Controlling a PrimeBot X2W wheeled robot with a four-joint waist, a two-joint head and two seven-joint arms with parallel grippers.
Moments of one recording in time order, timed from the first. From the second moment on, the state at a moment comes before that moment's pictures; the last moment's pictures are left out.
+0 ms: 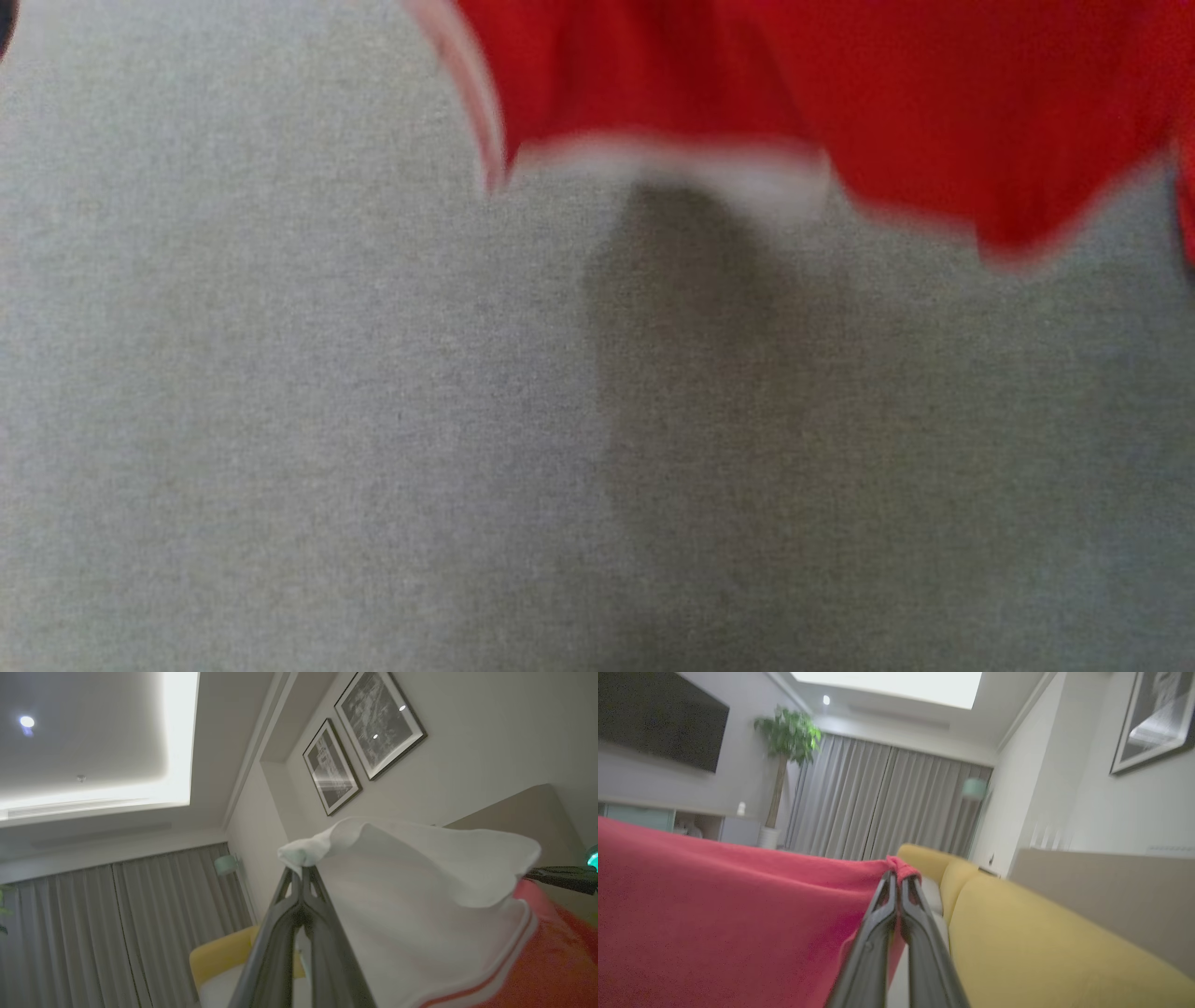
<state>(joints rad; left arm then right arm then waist) -1.20 0.52 -0.44 -0.03 -0.53 -0.12 -0.09 -1.03 -0.72 0.29 0.28 0.53 0.13 -0.13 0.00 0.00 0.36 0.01</state>
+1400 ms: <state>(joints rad) -1.13 0.36 -0.67 0.49 -0.56 -0.12 -0.15 -0.77 -0.76 0.79 0.41 1.29 0.13 0.05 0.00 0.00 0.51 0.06</state>
